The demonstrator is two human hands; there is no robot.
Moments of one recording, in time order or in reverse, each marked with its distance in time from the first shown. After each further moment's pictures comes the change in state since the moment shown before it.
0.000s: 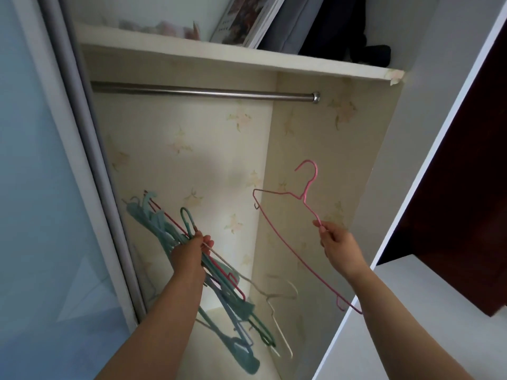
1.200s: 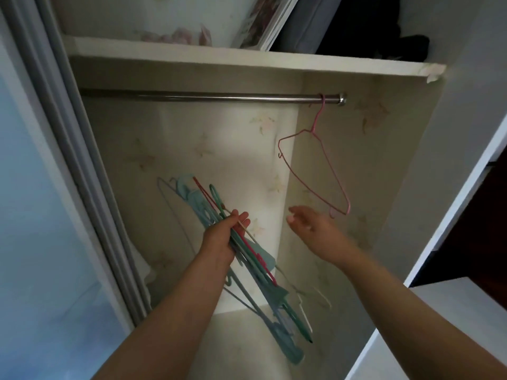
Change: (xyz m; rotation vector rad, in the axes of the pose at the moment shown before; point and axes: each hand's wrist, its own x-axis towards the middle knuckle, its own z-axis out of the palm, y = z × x) left_hand -0.006 0.010 0.070 -0.158 -0.267 -0.045; right_hand 0.047 -0.055 0.022 -0.205 -0.337 -0.338
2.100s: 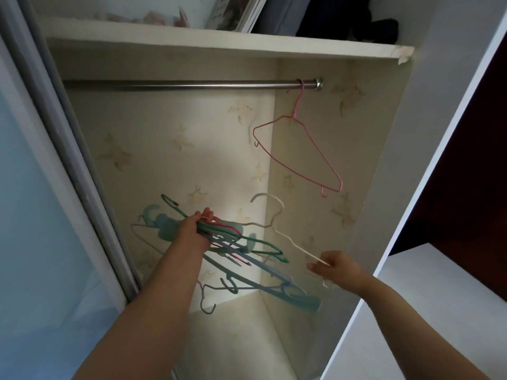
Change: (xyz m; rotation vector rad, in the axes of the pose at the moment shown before) left_hand 0.039 0.025 -0.048 -0.110 0.099 -0.161; right_hand -0.083 0.081 0.026 0.061 -0.136 0.404
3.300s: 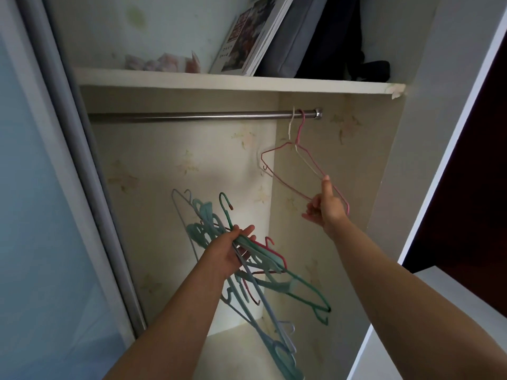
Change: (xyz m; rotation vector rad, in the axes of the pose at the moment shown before) left_hand -0.039 -0.025 0.038 0.245 -0.262 -0.068; right_hand 0.098 -0.119 -0.059 0.919 0.420 0.095
